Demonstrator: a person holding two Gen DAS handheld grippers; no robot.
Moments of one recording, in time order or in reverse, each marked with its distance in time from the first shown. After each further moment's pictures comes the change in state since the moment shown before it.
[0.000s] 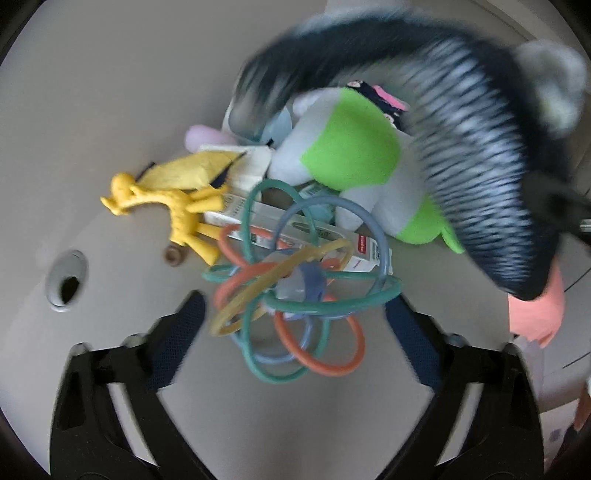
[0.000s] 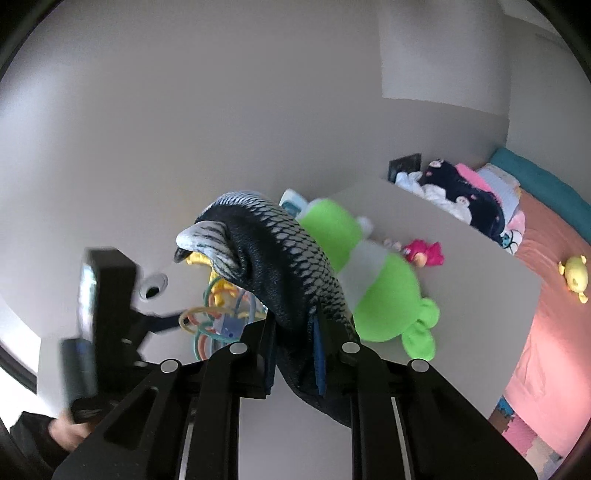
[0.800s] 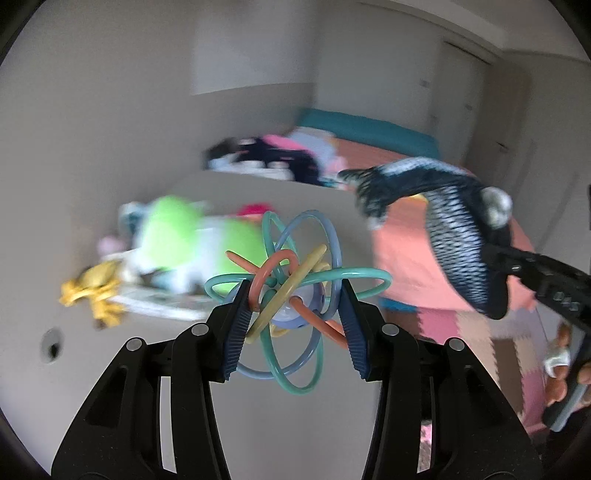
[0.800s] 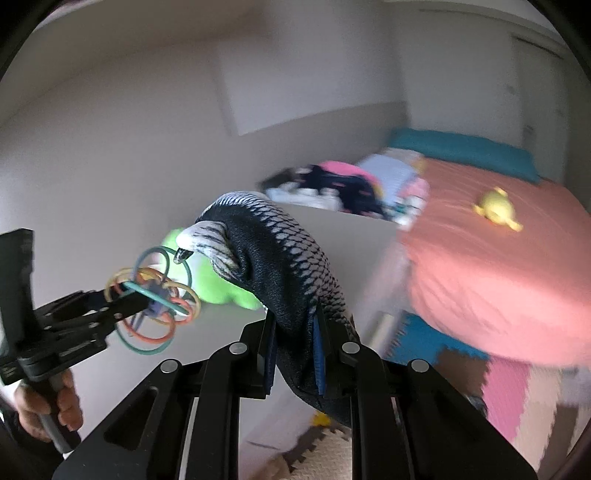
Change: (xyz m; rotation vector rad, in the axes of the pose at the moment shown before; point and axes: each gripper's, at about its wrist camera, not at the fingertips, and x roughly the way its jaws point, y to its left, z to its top) left arm -0.105 -0.184 -0.008 0.301 -0.184 -0.148; right arm -0.158 -0.170 -0.101 0.315 -0.132 -0.232
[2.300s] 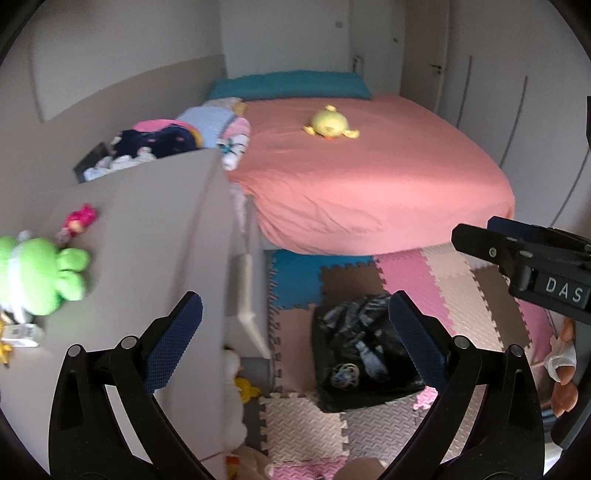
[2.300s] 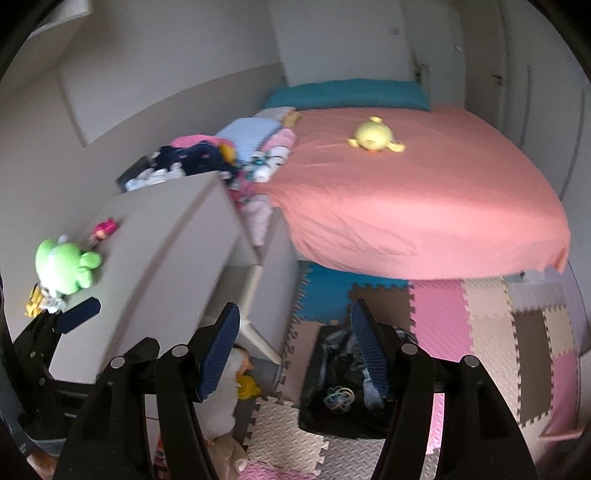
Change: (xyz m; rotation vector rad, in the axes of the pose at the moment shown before) left arm 0.111 -0.206 -0.027 0.248 0.121 -0.104; right arm -0.014 -0.161 -0.075 0.237 0.085 -0.287
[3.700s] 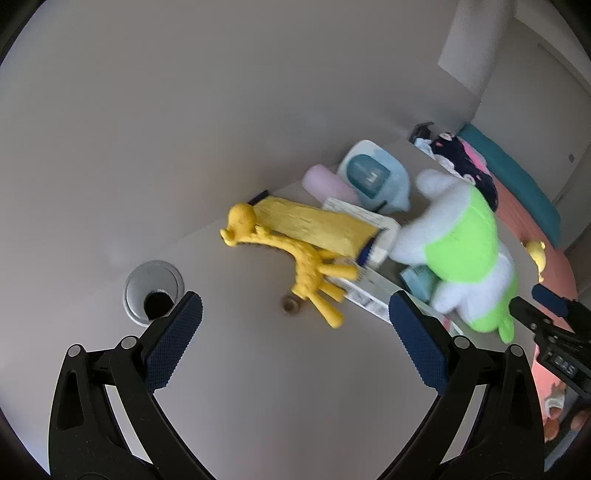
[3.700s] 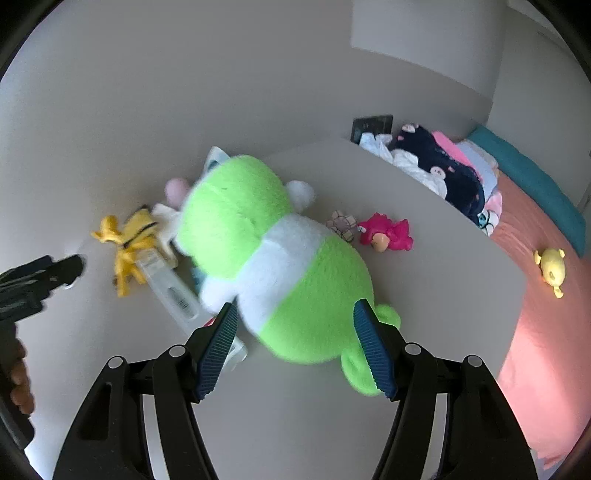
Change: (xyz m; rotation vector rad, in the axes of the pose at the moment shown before) left arm -0.121 0.435 -0.130 -0.800 0.042 0.435; right arm 0.116 0.422 0.028 -0.636 0.145 0.275
